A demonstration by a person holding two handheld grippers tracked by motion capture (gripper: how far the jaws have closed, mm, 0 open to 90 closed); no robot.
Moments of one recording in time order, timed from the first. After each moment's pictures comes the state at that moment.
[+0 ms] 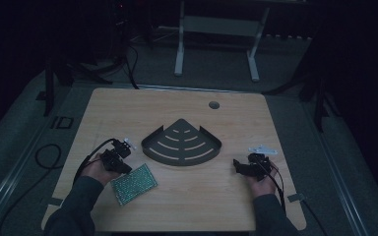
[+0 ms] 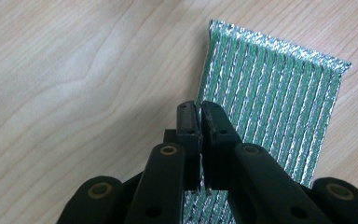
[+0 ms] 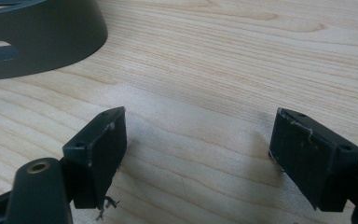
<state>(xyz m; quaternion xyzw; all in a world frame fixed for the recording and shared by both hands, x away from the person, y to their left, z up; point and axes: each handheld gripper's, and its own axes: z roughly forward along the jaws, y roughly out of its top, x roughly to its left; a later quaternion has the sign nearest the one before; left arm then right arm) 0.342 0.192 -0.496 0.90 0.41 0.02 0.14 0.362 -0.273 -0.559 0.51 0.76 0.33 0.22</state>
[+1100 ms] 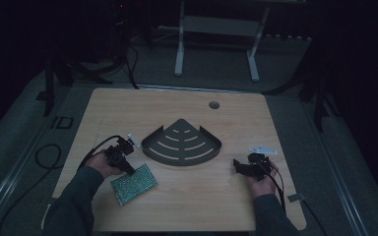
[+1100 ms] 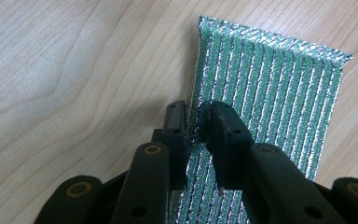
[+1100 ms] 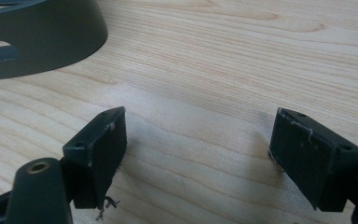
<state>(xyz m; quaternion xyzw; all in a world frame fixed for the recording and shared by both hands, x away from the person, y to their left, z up) 0.364 0.196 -0.510 0.91 0.39 -0.06 0.13 0.362 -0.273 -0.559 0.51 0.76 0.33 0.22</state>
